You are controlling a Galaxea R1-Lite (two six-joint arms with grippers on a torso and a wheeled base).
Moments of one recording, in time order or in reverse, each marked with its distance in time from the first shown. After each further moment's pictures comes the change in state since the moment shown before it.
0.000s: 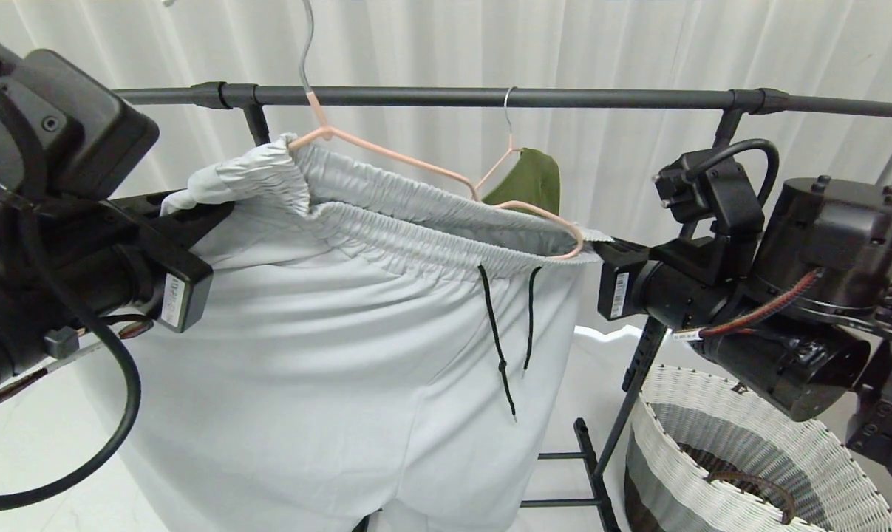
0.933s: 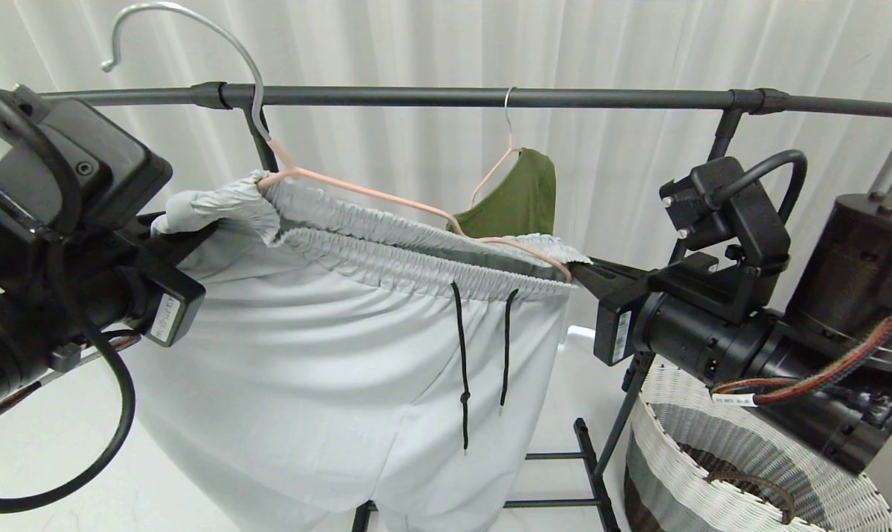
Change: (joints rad) left arm 0.041 0.001 0.042 -0.001 0.008 0.053; right arm 0.135 -0.065 0.060 0.006 0.113 -0.021
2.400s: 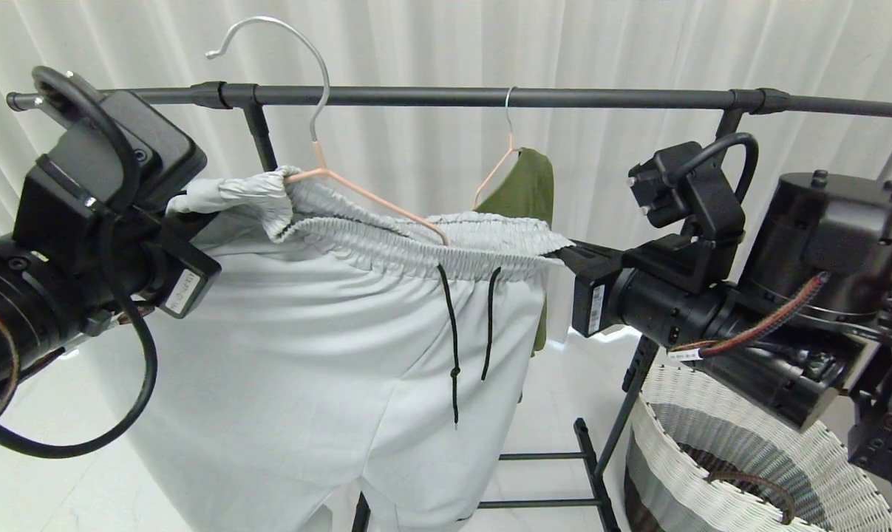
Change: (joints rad) left arm 0.066 0.066 -0.048 -0.038 0.008 0.087; right arm -0.057 0.066 -0.089 0.014 0.022 -0.011
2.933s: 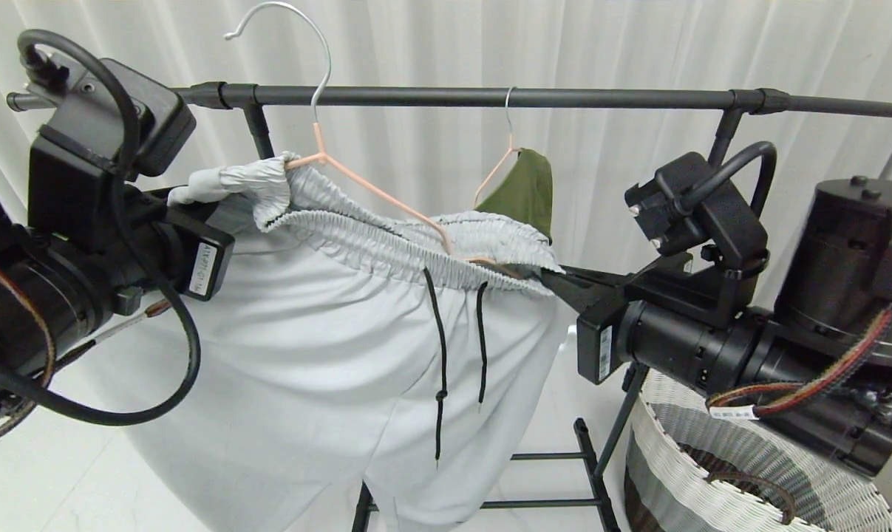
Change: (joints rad) left arm -0.074 0.042 -0.042 -0.004 0.198 -0.224; right arm 0.097 -0.073 0.022 0.122 0.034 -0.043
